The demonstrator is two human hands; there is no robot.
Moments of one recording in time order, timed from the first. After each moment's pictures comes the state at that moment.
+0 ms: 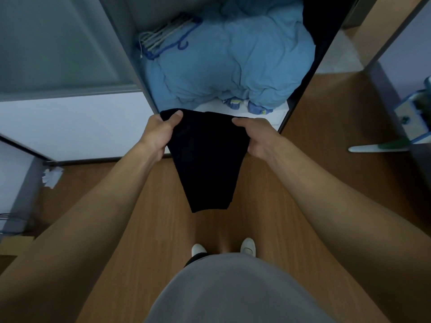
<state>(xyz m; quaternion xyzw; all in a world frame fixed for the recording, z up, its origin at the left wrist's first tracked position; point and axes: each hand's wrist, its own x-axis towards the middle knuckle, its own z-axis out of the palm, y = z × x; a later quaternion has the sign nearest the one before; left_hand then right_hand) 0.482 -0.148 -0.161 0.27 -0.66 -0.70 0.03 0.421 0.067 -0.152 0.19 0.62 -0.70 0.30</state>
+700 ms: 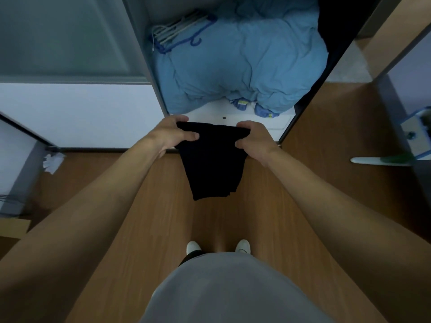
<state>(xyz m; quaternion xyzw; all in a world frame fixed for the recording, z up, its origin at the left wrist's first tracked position) 0.486 -0.163 -0.168 0.27 -0.80 -0.52 -0.12 0.432 0.065 -0.167 -0.07 0.87 -0.43 0.24</state>
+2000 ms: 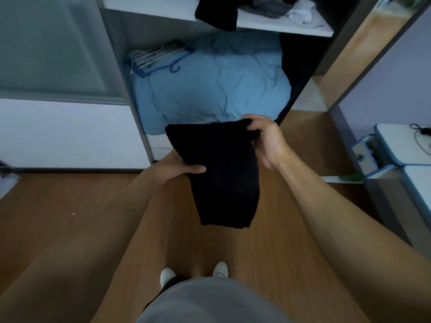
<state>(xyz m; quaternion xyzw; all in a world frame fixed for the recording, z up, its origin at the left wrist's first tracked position) 0.479 -0.129 -0.206 0.08 -0.74 -0.64 -0.16 0.418 0.095 -0.087 -0.06 0.62 -0.75 0.23</state>
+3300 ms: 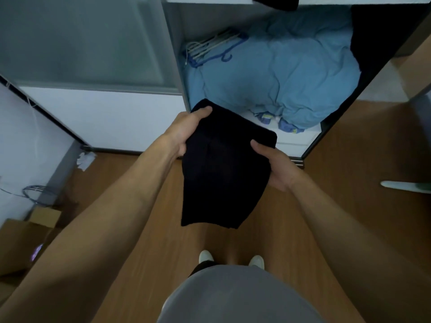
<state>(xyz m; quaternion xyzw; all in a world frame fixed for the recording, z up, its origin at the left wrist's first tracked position) 0.491 -0.183 -0.131 0.31 -0.62 -0.72 -0.03 0.454 0.057 -0.175 -0.02 0.47 -0.74 0.48</state>
